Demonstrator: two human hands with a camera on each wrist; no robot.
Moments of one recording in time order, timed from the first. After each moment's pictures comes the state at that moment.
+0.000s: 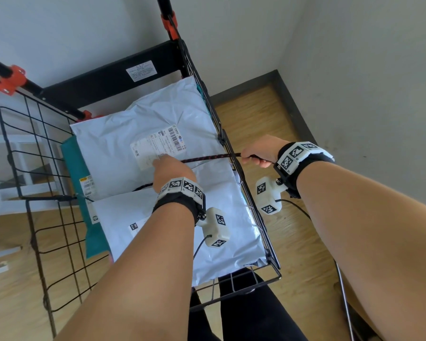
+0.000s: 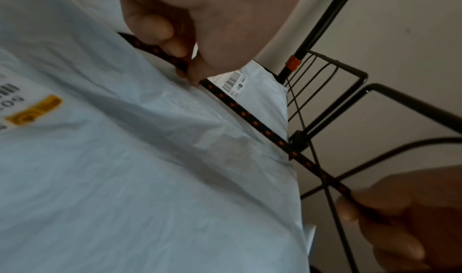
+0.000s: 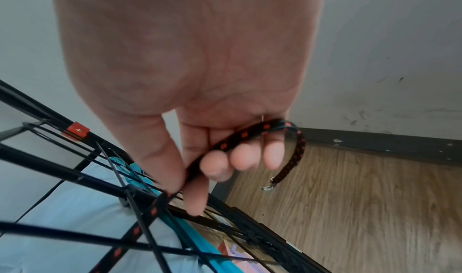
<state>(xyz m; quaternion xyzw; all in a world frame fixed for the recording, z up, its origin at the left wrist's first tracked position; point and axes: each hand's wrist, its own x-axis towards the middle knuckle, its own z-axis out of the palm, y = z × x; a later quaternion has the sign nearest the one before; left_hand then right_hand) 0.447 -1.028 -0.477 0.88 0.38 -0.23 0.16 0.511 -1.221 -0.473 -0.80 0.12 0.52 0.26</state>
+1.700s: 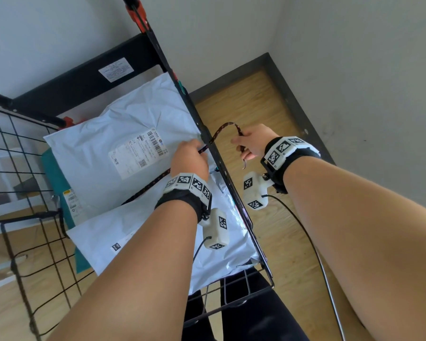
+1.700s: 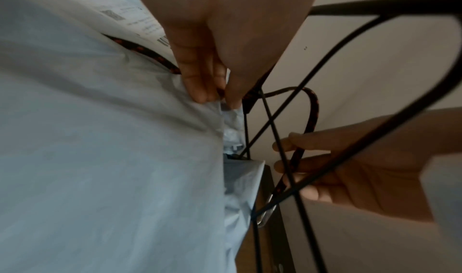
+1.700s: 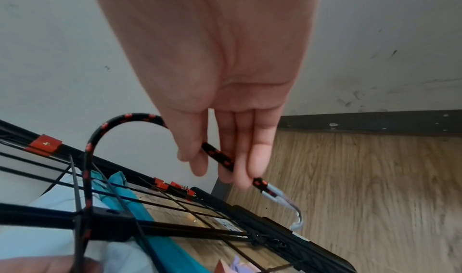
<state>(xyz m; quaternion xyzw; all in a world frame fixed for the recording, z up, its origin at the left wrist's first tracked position) 0.477 -1.080 -0.505 0.94 0.15 -0.22 0.22 0.522 -1.246 -0.518 -0.77 0.22 0.41 0.44</state>
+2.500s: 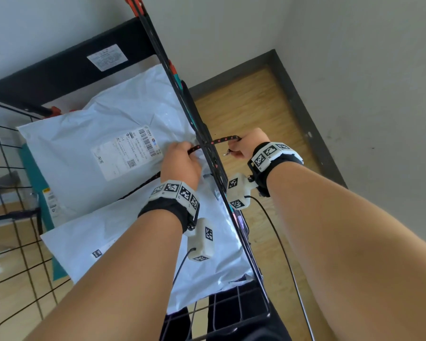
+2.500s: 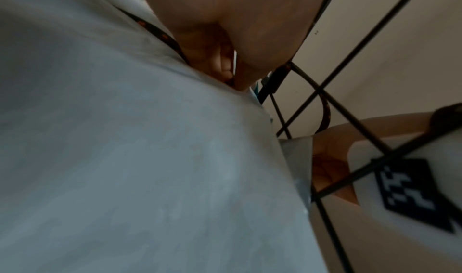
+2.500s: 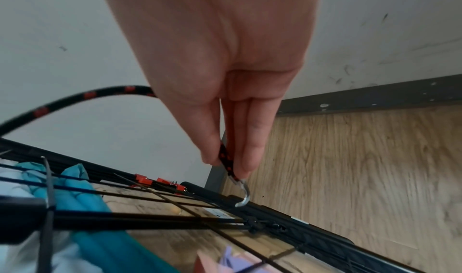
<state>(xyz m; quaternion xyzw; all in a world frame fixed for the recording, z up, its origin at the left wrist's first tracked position) 0.471 -1.072 -0.540 0.94 0.17 -0.15 0.27 0.540 -1.228 -0.583 -0.78 0.28 0.40 0.40</state>
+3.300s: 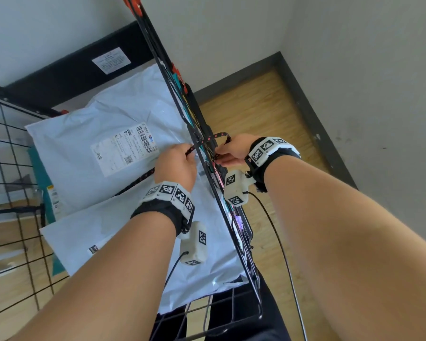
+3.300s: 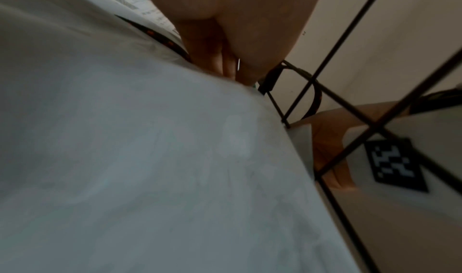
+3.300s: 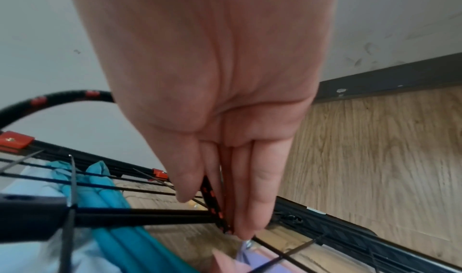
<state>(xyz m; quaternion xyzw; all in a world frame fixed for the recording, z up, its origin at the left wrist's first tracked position) 0.460 -1.077 -0.527 0.97 0.12 -0.12 0.18 0.528 -1.227 -0.577 -0.64 0.22 0.50 0.54</state>
